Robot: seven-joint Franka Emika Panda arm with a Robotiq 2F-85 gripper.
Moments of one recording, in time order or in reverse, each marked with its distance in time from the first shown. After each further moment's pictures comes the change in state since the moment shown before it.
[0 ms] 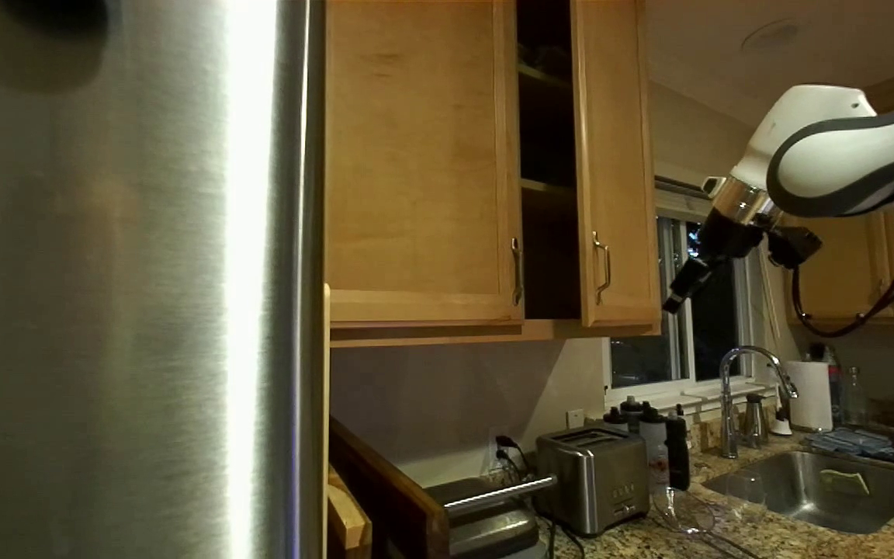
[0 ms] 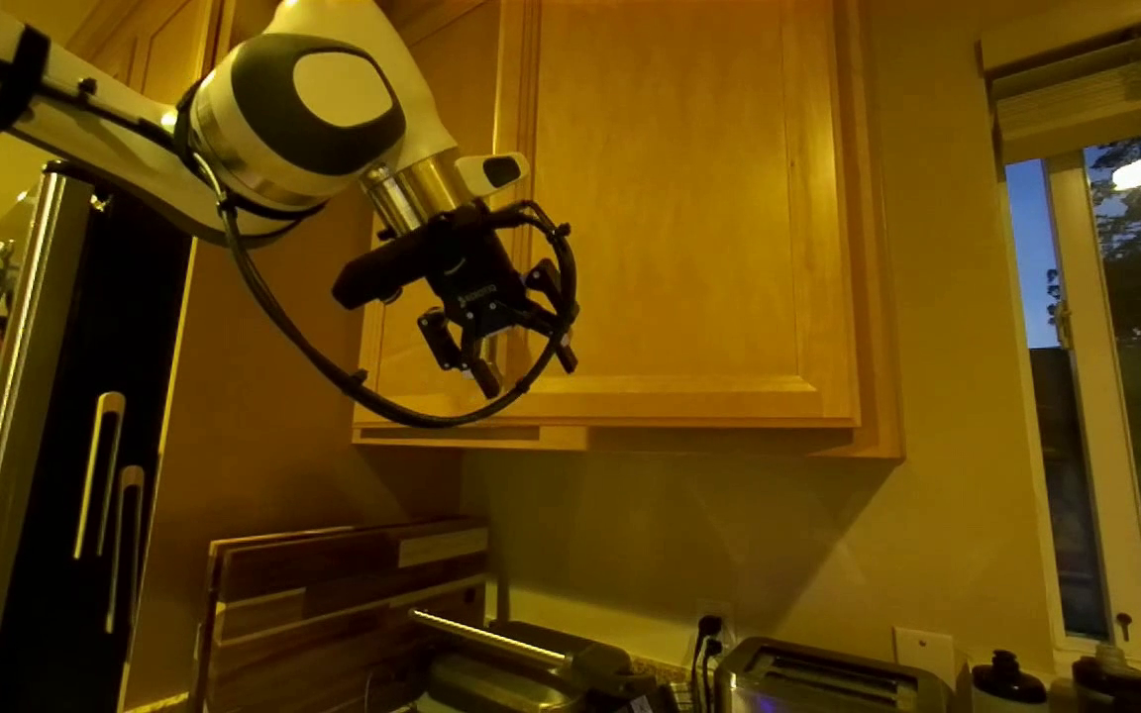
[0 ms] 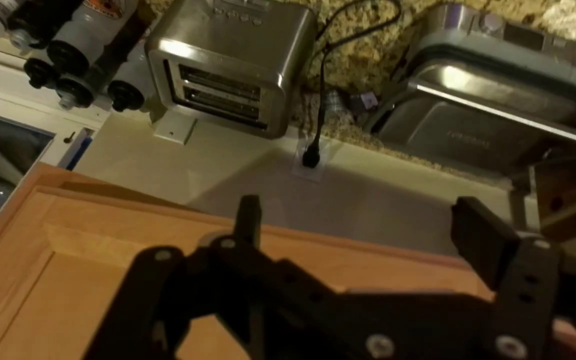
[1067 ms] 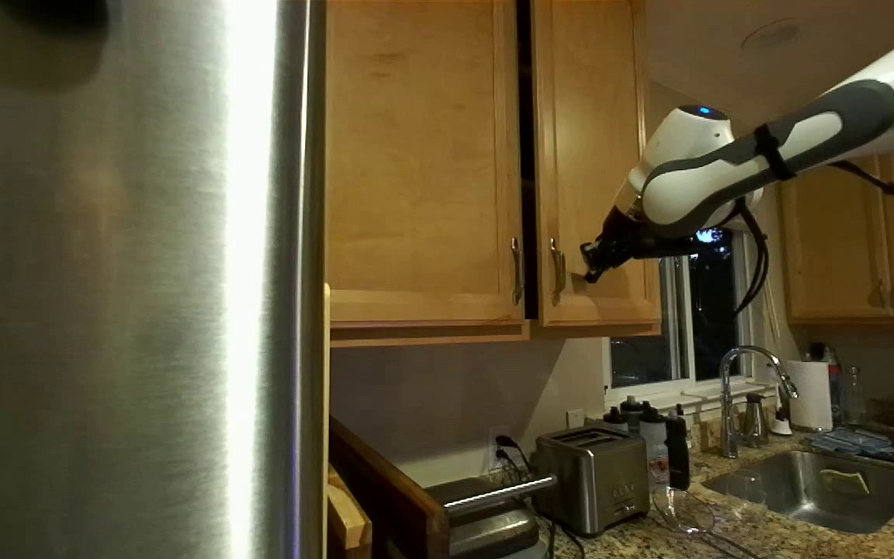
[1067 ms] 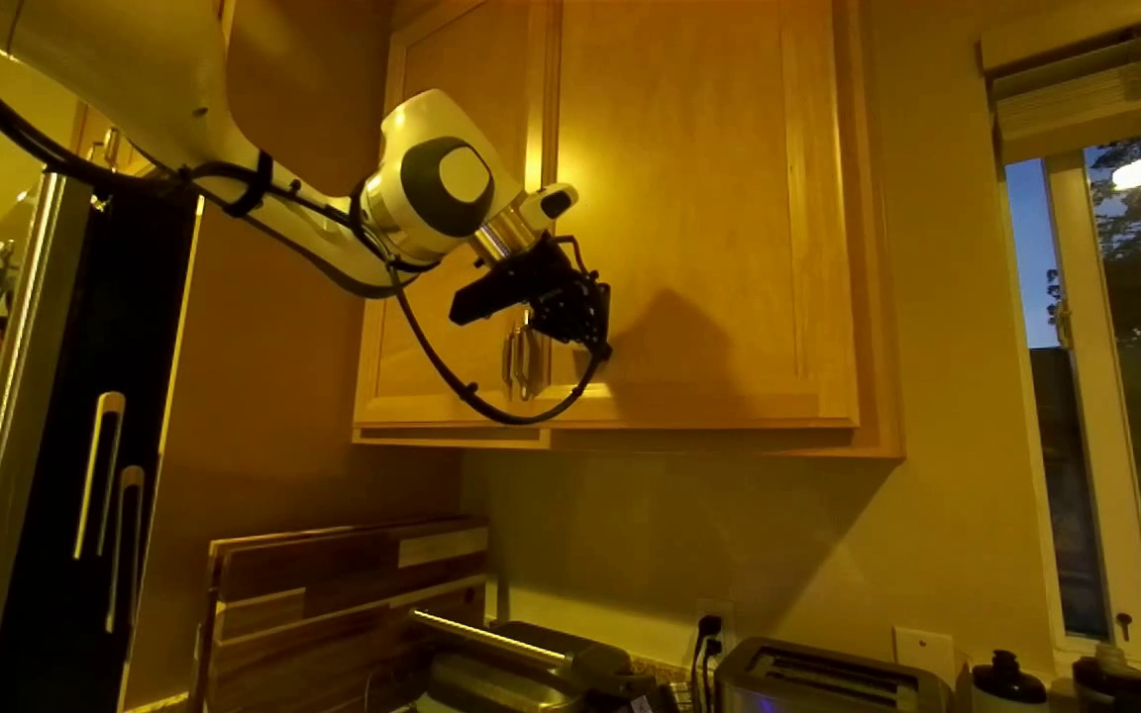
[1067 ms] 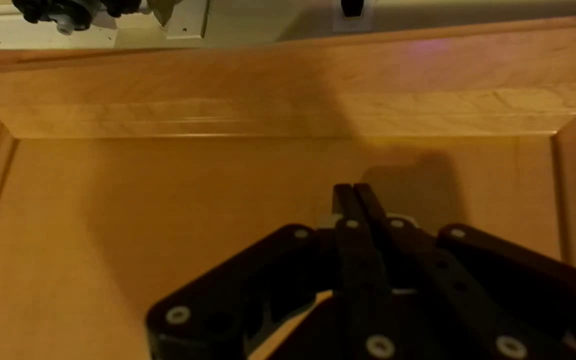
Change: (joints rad) arm -0.189 0.463 0.224 0.353 0.043 0.291 0.401
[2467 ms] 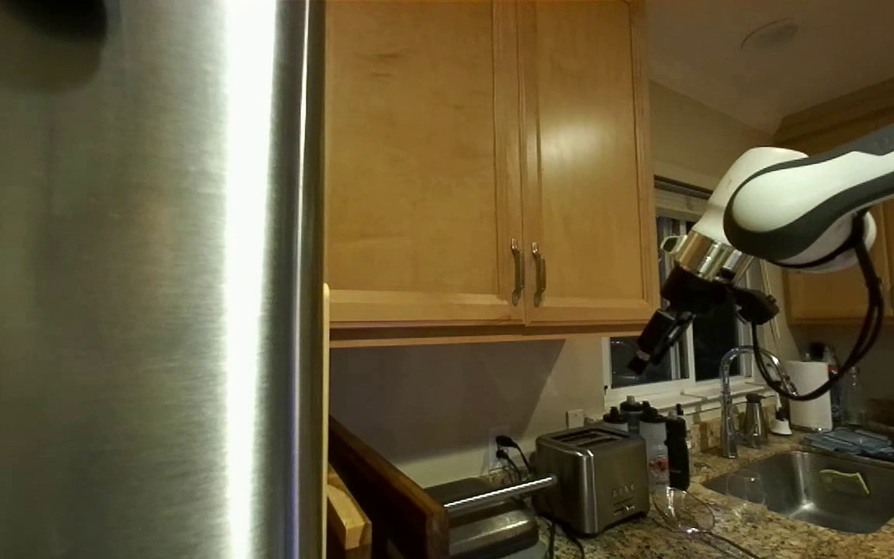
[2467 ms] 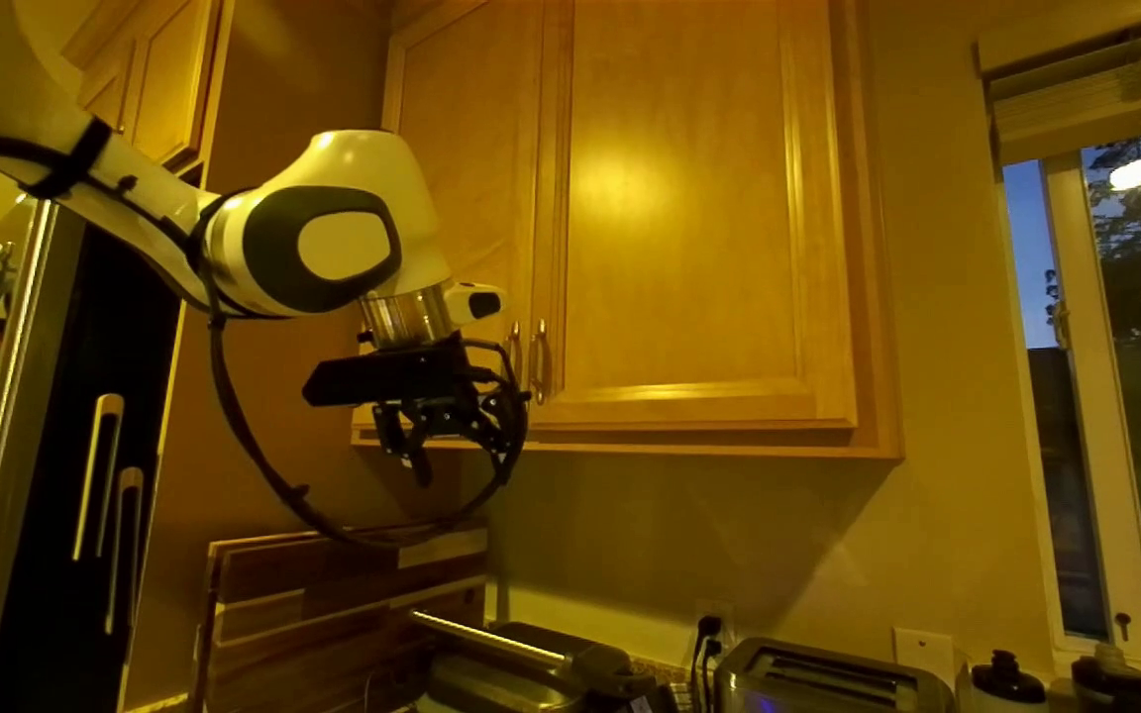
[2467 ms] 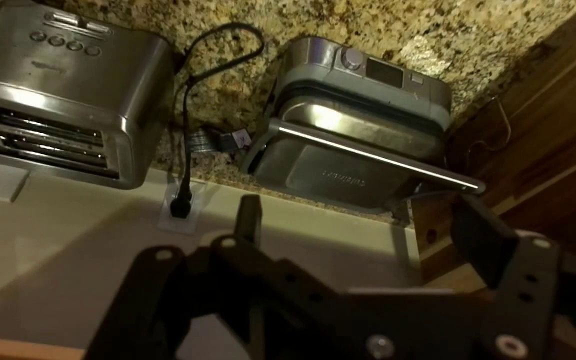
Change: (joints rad) arm 0.231 -0.373 -0.172 -0.483 0.250 -0.229 -0.551
